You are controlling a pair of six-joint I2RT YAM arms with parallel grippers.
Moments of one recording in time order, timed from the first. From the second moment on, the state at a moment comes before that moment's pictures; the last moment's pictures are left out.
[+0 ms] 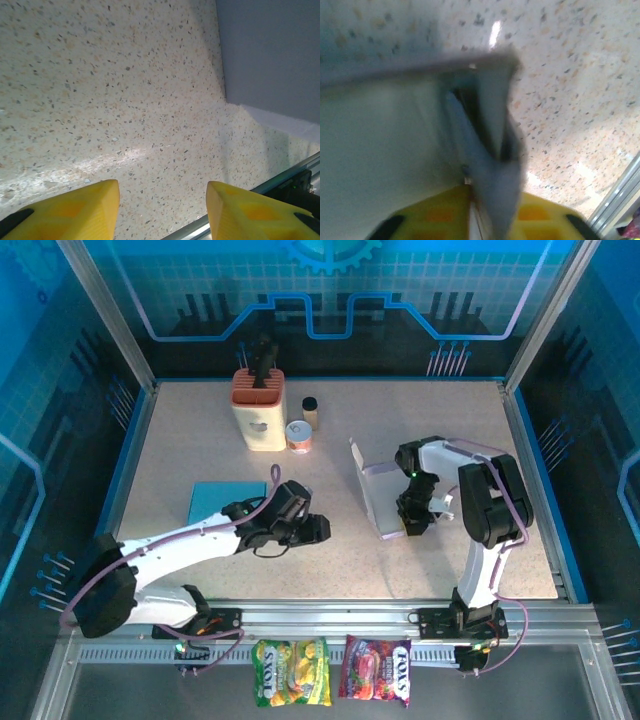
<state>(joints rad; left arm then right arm) -0.84 1.31 0.78 -0.40 0.14 -0.99 0.28 1.89 1.17 -1.21 -0.19 1.69</state>
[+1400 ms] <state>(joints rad) -0.85 0.86 0.82 -0.37 0.03 -0.76 0.57 1.61 1.55 -1.14 -0.13 0.56</state>
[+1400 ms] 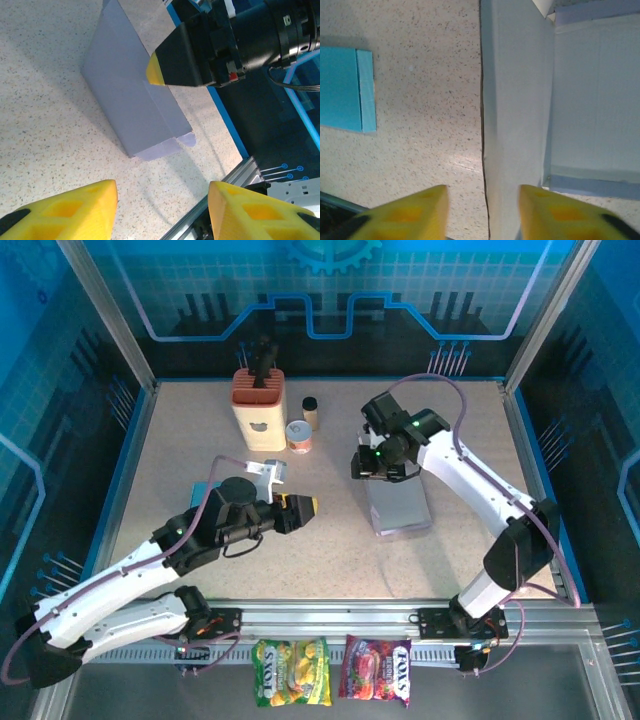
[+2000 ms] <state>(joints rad) -0.85 0.77 0.81 -0.49 0.06 -0.77 0.63 1.54 1.57 -1.14 0.25 1.35</state>
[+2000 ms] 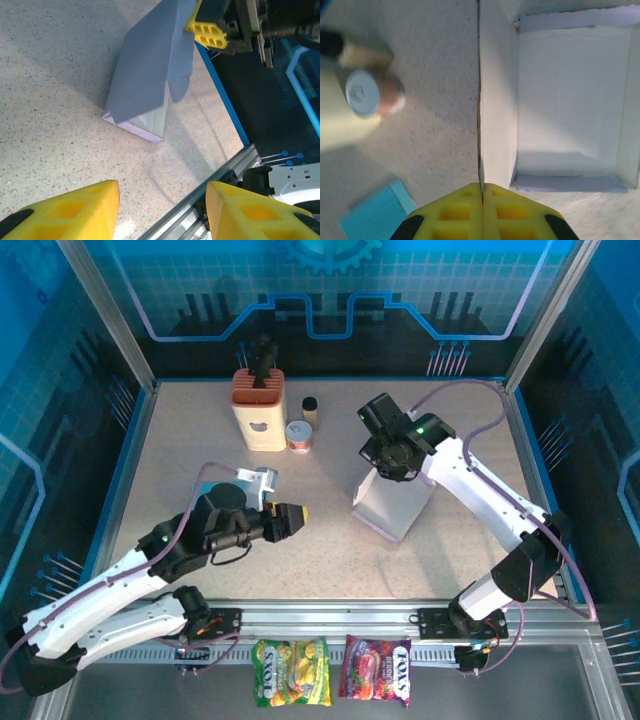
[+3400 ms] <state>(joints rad) -0.73 1.36 1.07 -0.55 0.07 -0.84 0.36 1.35 1.47 -0.89 0.15 0.77</state>
